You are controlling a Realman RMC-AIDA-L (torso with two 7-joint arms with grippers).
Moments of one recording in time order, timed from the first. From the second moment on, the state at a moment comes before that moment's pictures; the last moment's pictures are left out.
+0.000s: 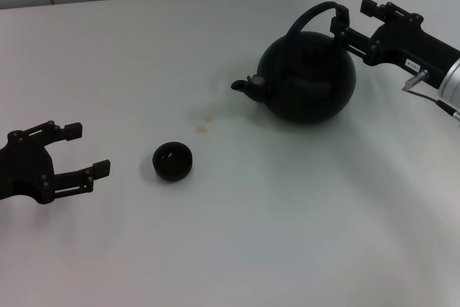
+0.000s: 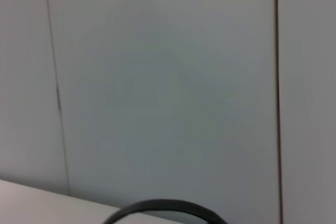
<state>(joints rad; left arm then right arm) -0.35 -2.06 0.75 0.77 1.95 1.56 -1.26 0.37 2.08 -1.00 -0.53 -1.16 -1.05 0.90</state>
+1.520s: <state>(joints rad) -0.33 -2.06 0.73 0.77 1.83 1.80 -1.20 0.30 2.08 -0.94 -0.80 -1.63 -1.69 1.07</state>
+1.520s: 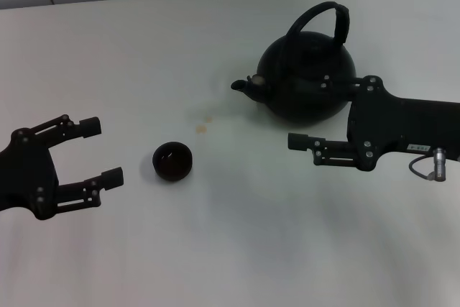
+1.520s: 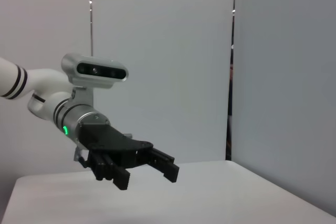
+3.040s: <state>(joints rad) -0.32 -2.06 0.74 0.74 1.82 1.80 -1.16 0.32 2.08 -0.94 -0.78 -1.67 -1.69 1.06</state>
